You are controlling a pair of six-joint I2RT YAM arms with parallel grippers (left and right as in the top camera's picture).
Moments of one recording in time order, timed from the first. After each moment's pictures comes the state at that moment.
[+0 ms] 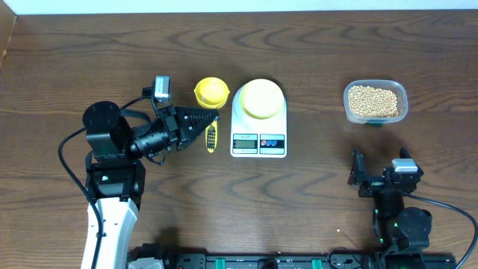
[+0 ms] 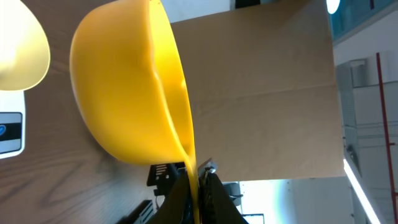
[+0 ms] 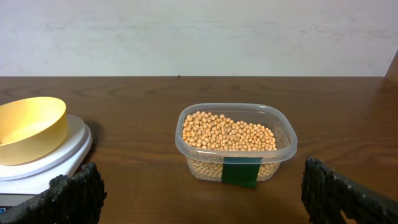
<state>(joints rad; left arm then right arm) 0.06 1.04 0.73 0.11 1.22 -1.19 0.06 0.03 0.01 -0.07 0.04 0.02</state>
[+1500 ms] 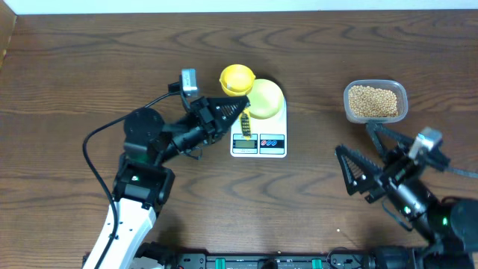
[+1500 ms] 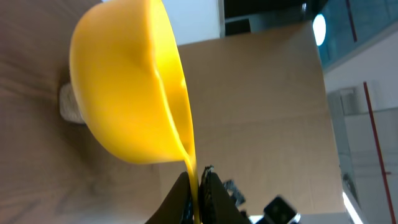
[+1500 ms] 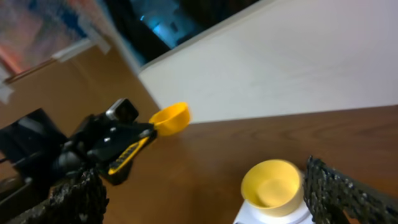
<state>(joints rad) -0.27 1.04 0.73 0.29 0.76 -1.38 0.06 0.44 0.62 -0.11 -0.65 0.56</state>
